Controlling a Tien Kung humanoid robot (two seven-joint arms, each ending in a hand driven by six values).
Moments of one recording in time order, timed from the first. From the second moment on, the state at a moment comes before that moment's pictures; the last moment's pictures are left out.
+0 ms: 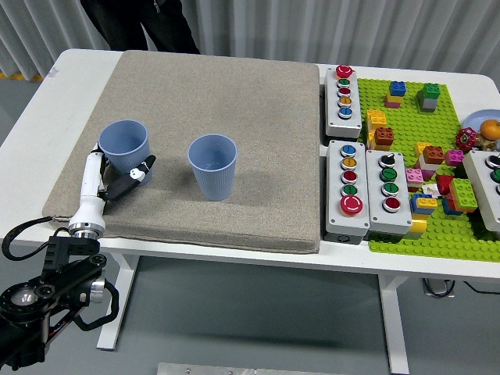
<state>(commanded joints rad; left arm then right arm) -0.34 0.30 -0.76 -1.02 0.80 0.62 -0.50 0.20 -0.10 1.60 0.18 -0.97 -0.26 -0.33</state>
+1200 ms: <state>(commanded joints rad) 0.00 0.44 -0.92 -1.36 1.07 0.60 -0.44 0.19 -0.10 1.63 0.18 -0.97 -0.26 -0.33</state>
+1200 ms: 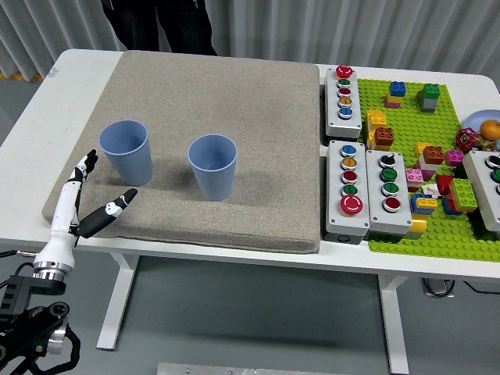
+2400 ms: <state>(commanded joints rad) -0.12 0.58 -1.31 -1.55 1.03 0.62 -0.41 0.20 -0.11 1.63 0.18 -0.95 -0.28 -0.30</state>
